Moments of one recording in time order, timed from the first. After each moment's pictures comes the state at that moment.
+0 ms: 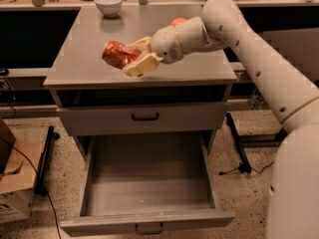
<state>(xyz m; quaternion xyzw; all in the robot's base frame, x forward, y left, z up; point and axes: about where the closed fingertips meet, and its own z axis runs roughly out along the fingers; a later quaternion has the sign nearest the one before) 0.651 0.075 0.890 -0.62 0.55 0.39 0.41</state>
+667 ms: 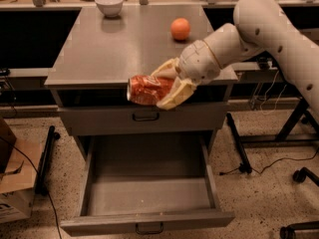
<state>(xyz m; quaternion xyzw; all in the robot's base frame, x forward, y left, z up) 0.540 -0.002 0.876 -0.73 0.49 0.34 0.34</state>
